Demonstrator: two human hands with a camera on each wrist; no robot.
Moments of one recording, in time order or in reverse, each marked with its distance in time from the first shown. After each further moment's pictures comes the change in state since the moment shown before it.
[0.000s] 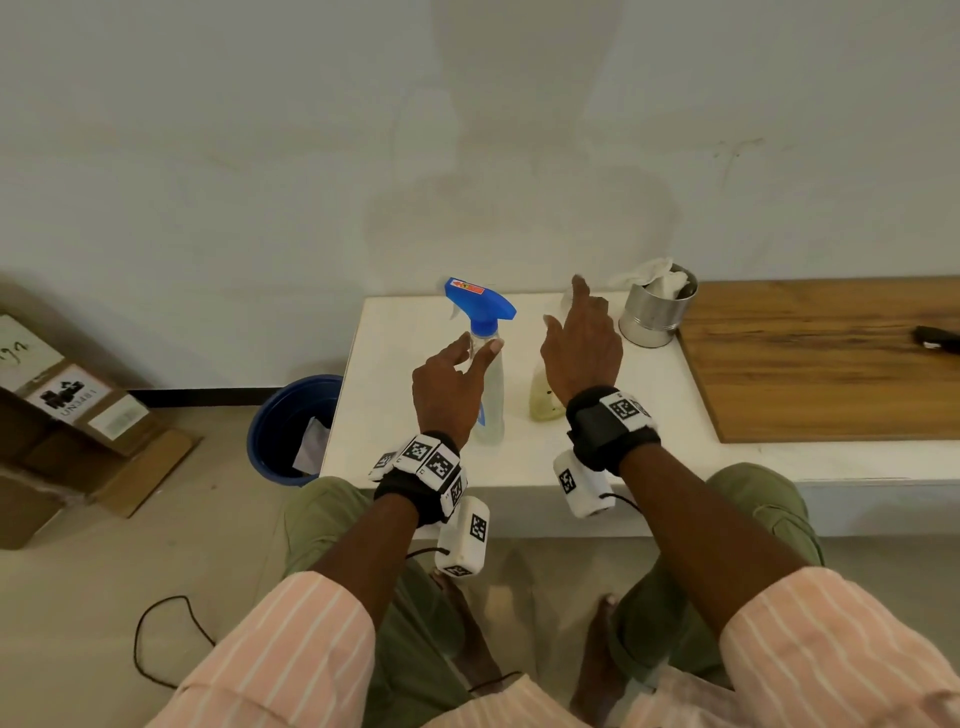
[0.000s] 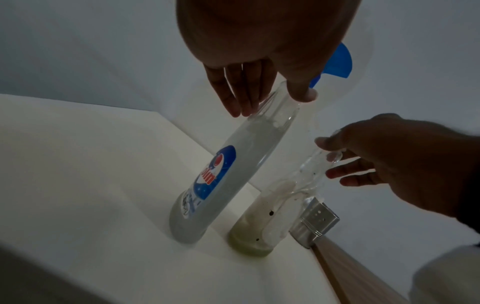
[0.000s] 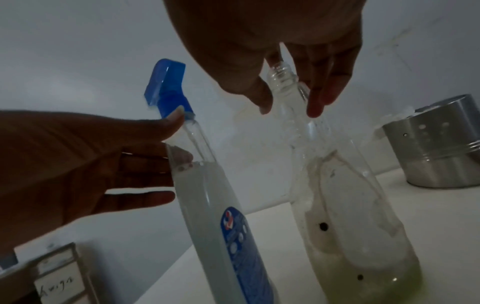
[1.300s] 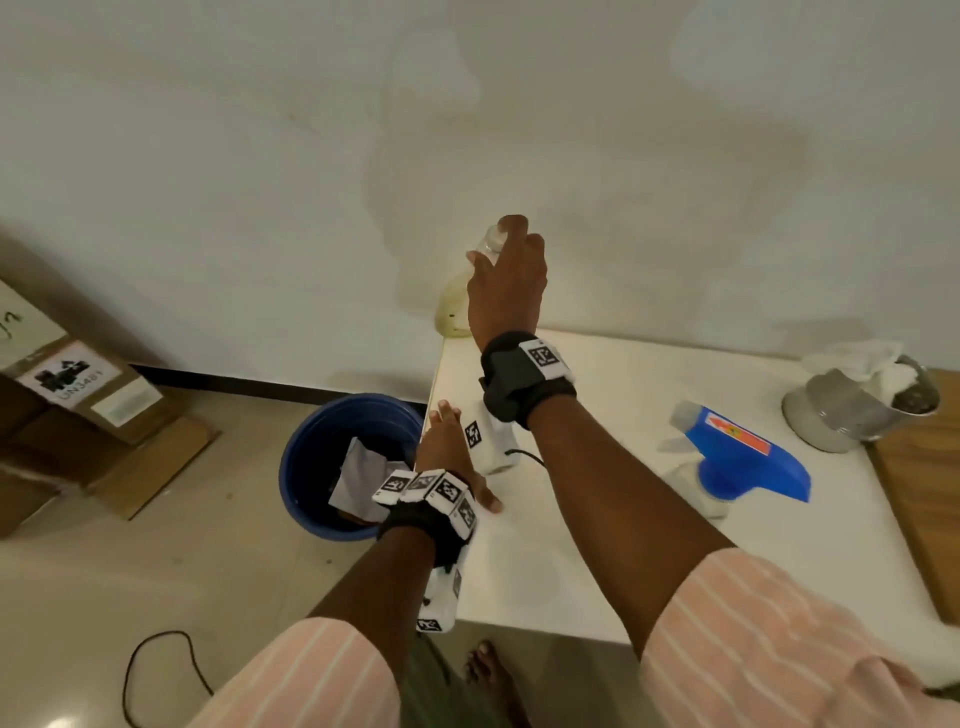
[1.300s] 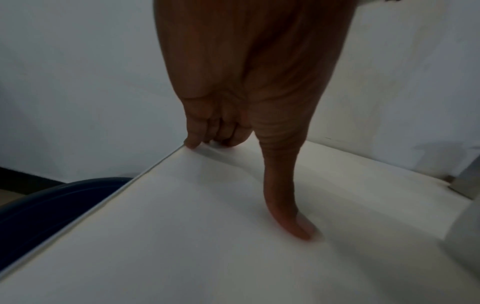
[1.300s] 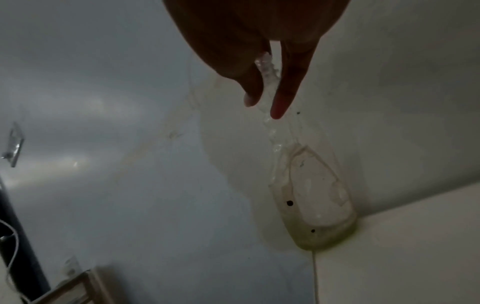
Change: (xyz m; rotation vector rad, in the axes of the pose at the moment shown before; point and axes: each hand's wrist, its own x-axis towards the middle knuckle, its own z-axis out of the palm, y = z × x) left_hand 0.159 -0.181 -0.051 0.764 -0.568 -0.301; right_hand 0.109 -0.239 0.189 0.479 -0.055 -0.104
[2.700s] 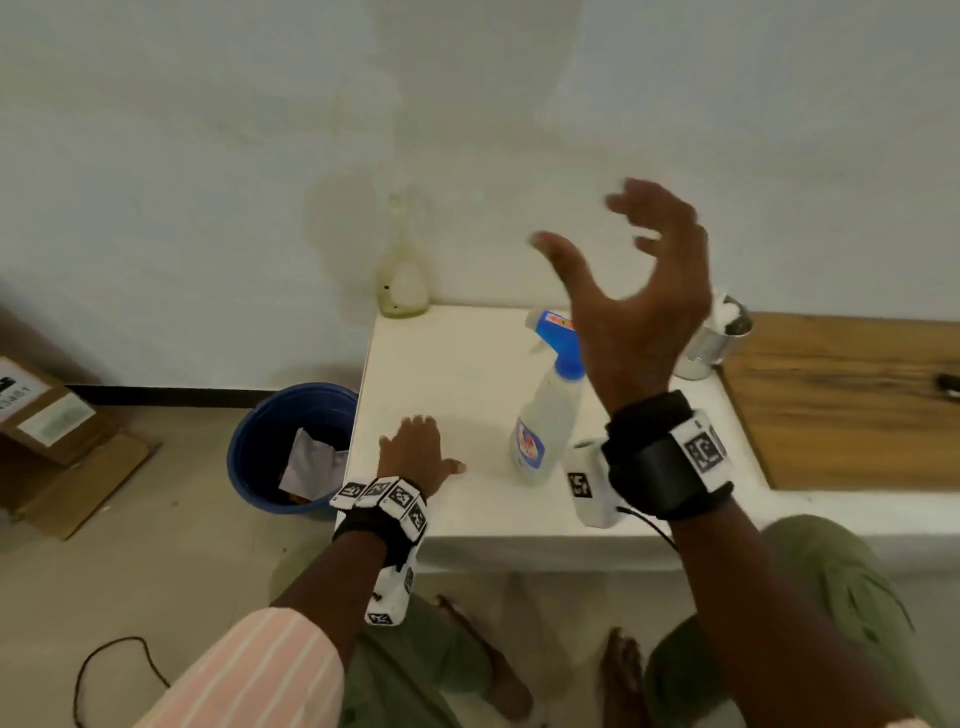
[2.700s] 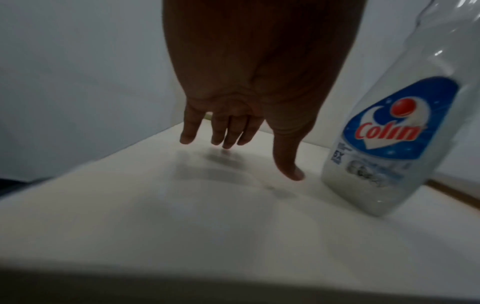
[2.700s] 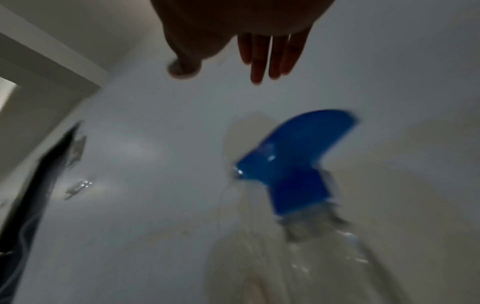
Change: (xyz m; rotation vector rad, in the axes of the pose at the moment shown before) left_hand -0.104 0.032 0.024 0.144 0.064 0.166; right_hand -0.125 -0.016 -0.236 0.058 0.575 -0.410
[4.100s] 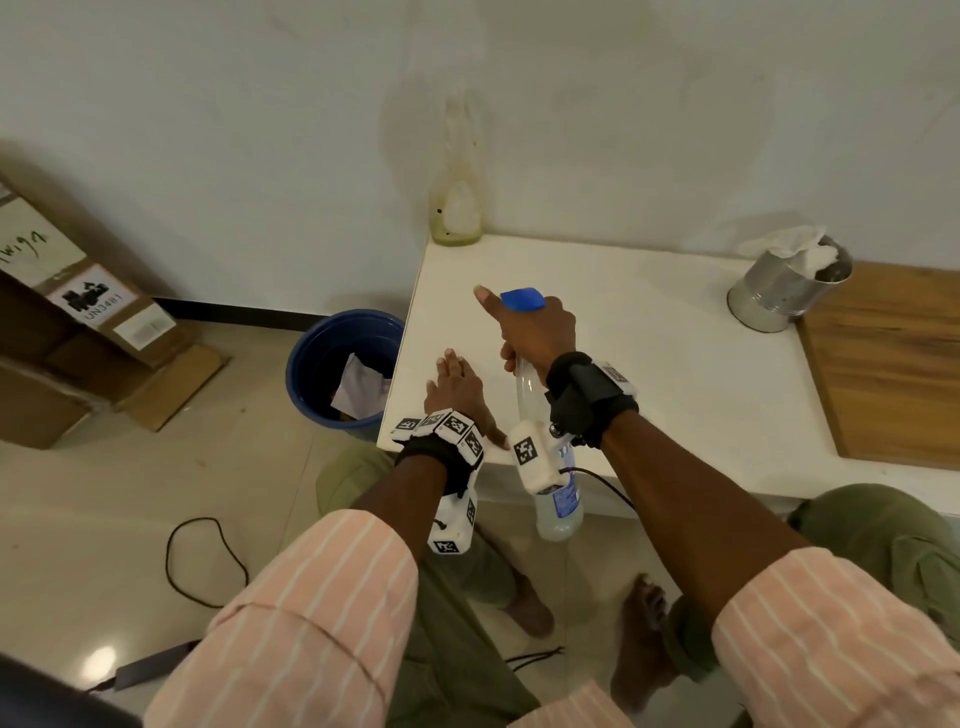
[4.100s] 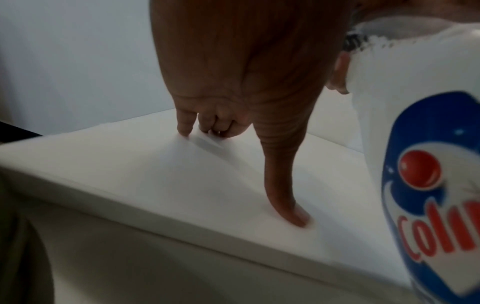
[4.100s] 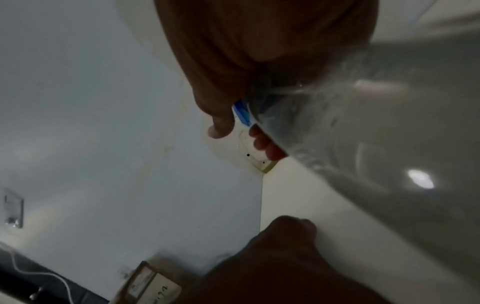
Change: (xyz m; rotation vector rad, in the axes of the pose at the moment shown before) left_hand -0.007 0.006 0.018 -0.014 -0.166 -0.153; right_hand -0.117 0.071 0.086 -0.011 -0.920 0.981
